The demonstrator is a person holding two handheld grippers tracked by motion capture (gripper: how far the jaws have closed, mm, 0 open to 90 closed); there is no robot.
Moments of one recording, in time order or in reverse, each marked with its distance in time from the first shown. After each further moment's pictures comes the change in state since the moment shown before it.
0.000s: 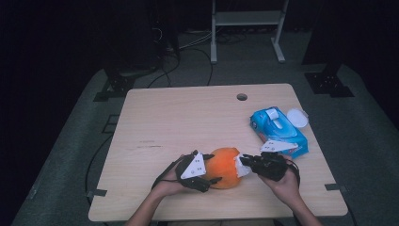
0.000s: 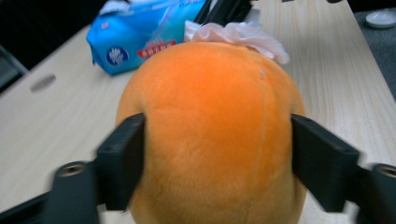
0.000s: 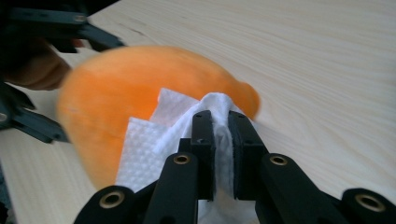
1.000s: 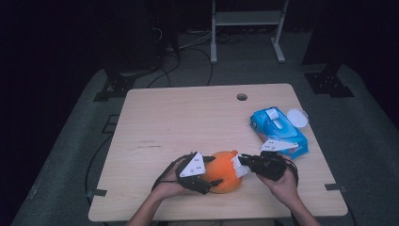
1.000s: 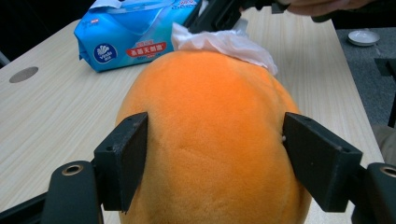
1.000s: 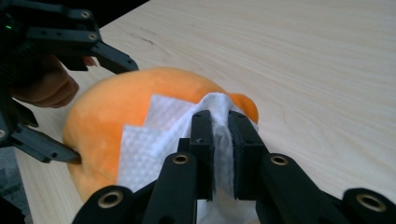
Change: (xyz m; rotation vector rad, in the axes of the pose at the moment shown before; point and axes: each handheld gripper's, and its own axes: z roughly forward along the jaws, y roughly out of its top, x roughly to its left) left arm -0.002 0.002 -0.002 -0.019 -0.041 -0.086; right arm -0.001 0.001 0.002 -0.024 0.035 0.037
